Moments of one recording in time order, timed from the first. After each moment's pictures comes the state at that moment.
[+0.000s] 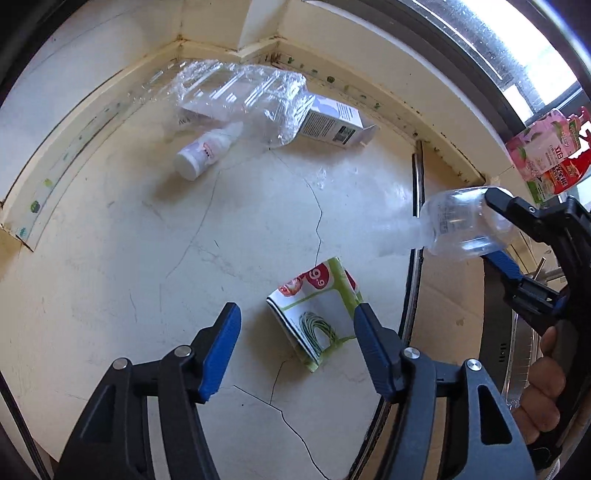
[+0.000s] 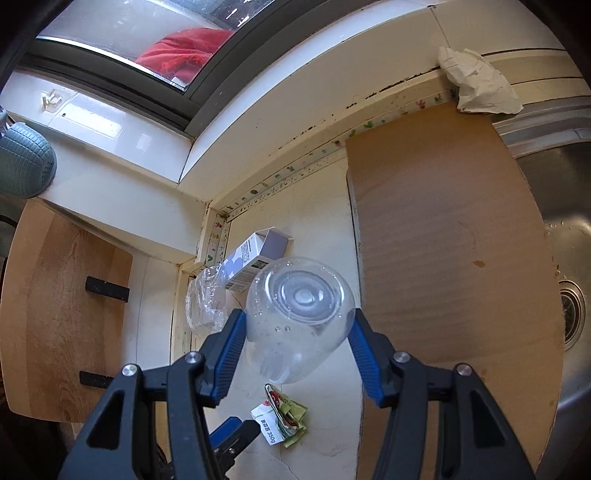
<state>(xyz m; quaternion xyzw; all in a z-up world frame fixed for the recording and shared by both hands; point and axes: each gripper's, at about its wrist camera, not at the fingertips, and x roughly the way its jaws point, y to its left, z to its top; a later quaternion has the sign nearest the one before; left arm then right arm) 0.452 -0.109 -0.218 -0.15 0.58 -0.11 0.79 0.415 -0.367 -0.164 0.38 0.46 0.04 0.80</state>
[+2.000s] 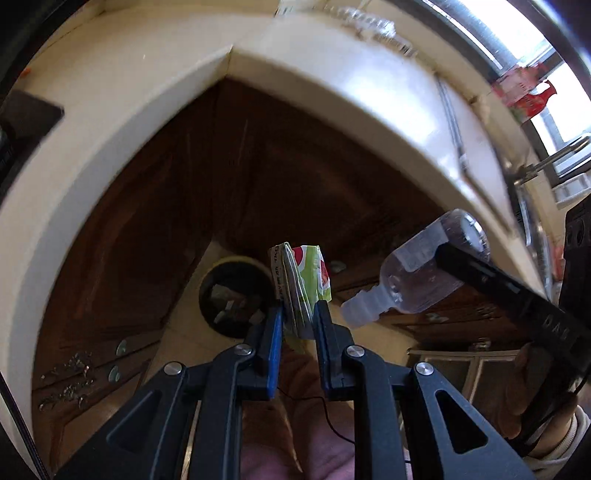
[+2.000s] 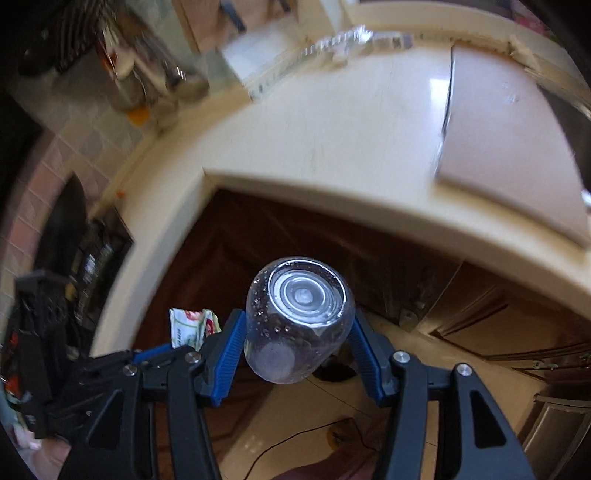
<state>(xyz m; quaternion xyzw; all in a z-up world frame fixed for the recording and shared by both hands) 0.029 0.061 -0.276 -0.15 0.59 -0.07 0.79 0.053 -0.139 -0.245 0.11 0.55 0.18 0.81</state>
